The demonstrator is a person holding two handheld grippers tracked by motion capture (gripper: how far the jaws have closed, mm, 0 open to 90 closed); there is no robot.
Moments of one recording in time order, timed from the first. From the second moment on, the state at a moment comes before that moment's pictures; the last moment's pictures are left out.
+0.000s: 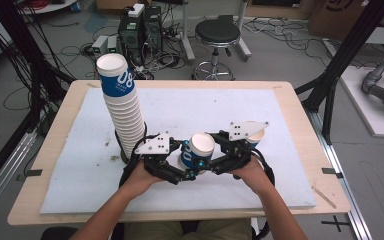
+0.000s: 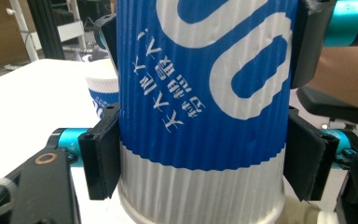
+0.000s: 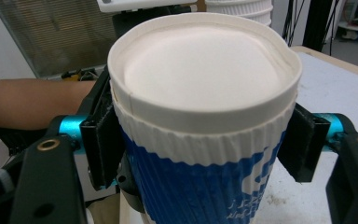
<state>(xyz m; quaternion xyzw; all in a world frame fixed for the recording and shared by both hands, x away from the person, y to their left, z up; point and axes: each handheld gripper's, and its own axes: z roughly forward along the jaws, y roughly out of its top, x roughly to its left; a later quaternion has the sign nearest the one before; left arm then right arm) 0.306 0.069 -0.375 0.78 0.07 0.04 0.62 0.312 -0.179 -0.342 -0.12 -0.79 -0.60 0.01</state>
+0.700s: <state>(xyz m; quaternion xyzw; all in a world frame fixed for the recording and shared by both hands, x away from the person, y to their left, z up) 0.304 0.086 -0.361 0.83 0.08 0.05 0.55 0.318 -0.177 -0.300 -0.07 -0.86 -0.51 -0.02</state>
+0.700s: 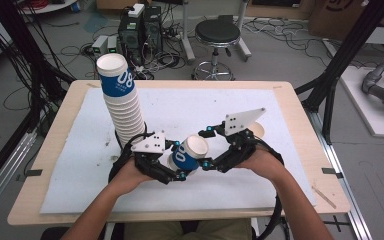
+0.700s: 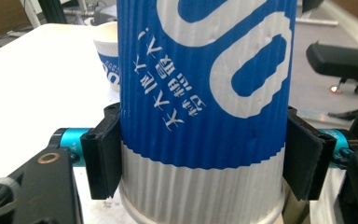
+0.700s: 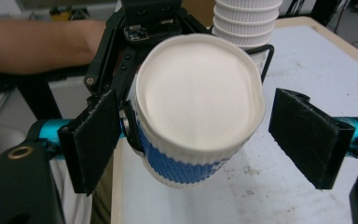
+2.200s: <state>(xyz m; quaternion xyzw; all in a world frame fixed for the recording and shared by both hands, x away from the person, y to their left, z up) 0.309 0.104 -0.363 0.80 0.08 0.06 0.59 0.336 -0.158 -0.306 -0.04 -0.91 -0.40 0.02</state>
